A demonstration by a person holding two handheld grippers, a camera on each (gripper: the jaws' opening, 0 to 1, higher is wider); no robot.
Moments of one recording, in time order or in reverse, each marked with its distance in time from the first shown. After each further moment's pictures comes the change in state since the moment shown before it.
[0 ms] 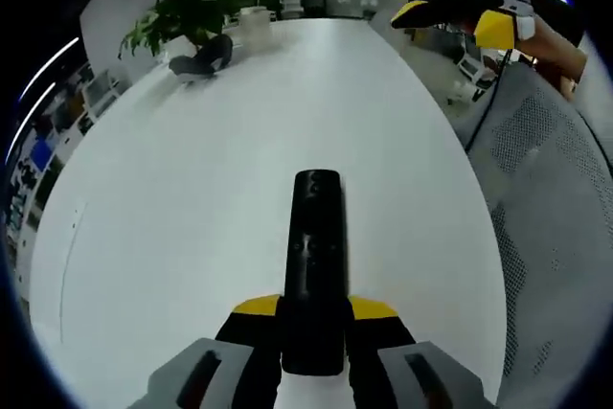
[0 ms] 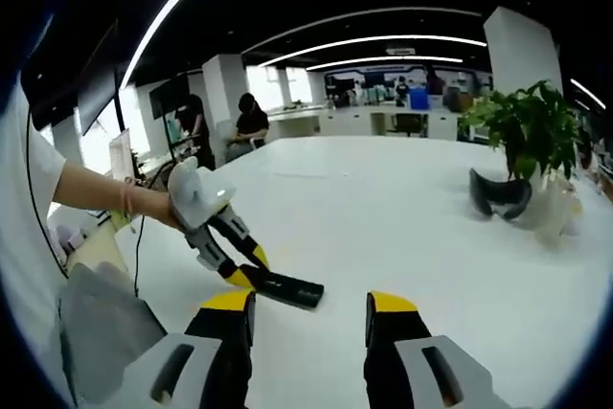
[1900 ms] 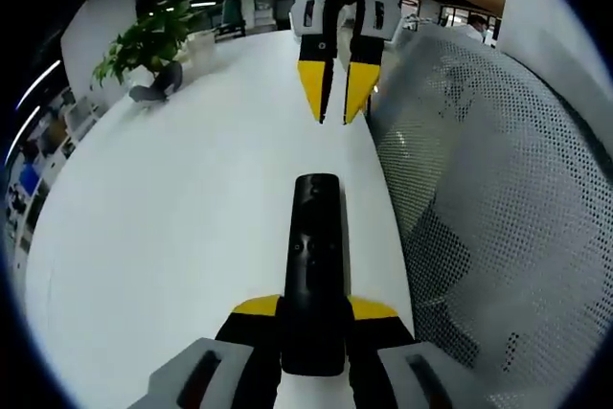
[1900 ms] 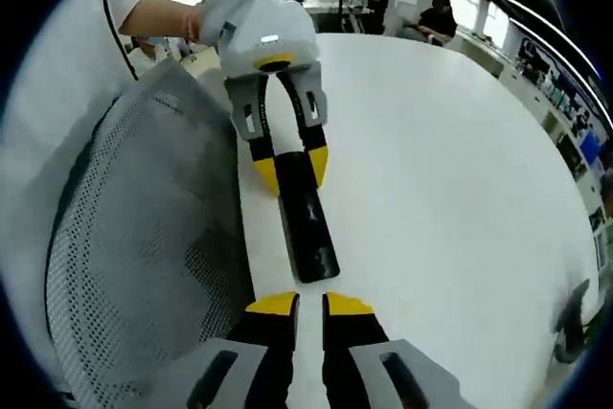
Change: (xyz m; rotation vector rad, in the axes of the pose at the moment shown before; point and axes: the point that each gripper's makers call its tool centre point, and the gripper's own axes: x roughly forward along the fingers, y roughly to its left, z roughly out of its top) left arm -0.014 -0.100 -0.019 0.084 -0.058 -0.060; right arm 0.014 0.056 -0.092 -0.655 0.614 0.514
